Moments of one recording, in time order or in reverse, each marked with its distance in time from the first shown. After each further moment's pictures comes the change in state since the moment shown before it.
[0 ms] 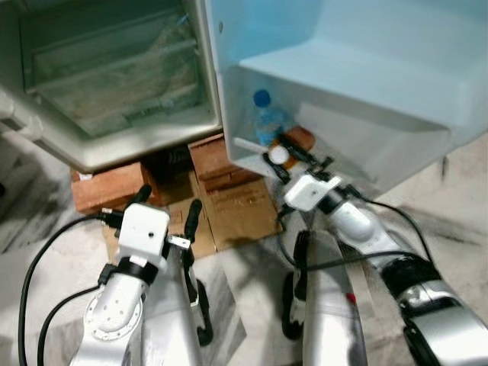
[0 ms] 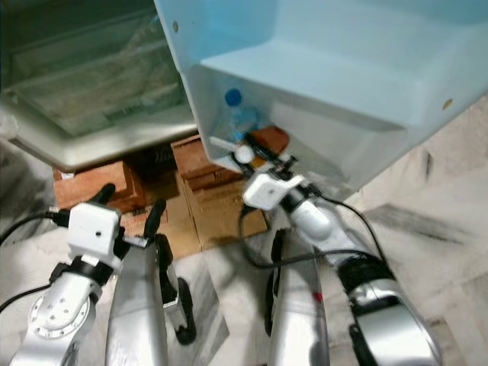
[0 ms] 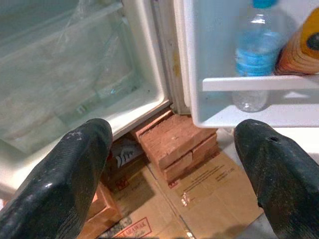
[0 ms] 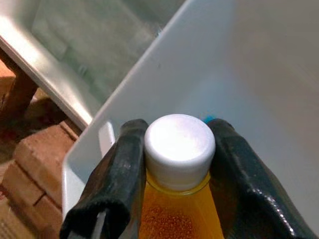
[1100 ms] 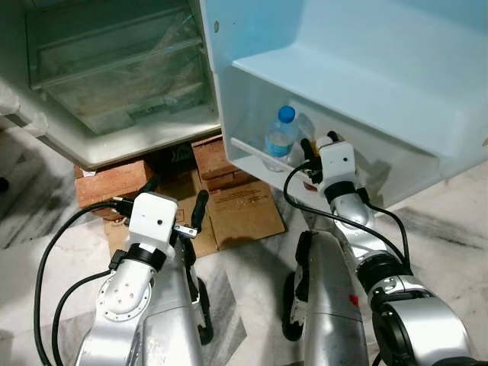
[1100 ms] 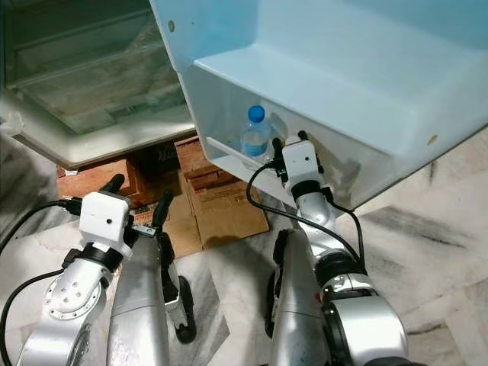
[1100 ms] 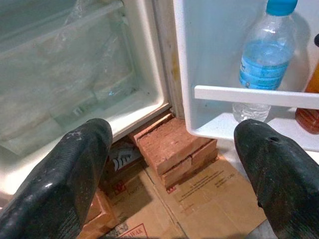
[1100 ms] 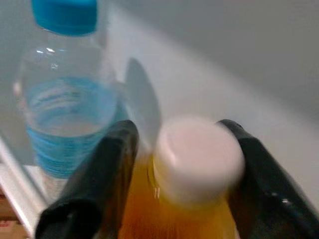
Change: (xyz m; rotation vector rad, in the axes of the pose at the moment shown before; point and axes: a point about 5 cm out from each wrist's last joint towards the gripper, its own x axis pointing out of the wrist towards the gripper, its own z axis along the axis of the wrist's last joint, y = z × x) left arm 0.020 -0.003 -0.003 -0.010 -0.015 -0.017; right arm 0.008 -0.009 -0.038 0.489 0.381 -0.447
